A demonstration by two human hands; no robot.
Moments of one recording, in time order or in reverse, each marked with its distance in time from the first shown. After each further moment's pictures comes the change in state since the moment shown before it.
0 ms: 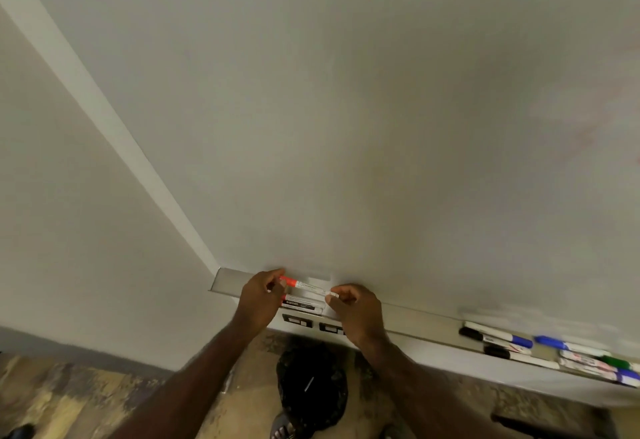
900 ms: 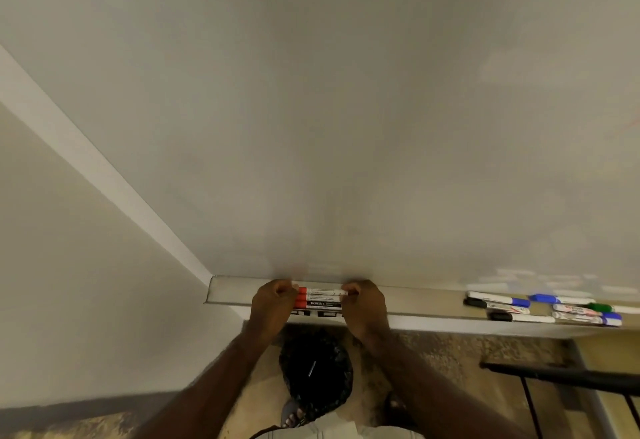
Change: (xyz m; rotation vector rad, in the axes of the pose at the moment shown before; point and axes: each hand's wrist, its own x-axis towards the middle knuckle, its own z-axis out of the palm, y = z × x) left_hand 0.026 -0.024 0.017 -0.158 -0.173 -0.185; right_hand 0.013 0.023 0.033 -0.339 0.128 0.109
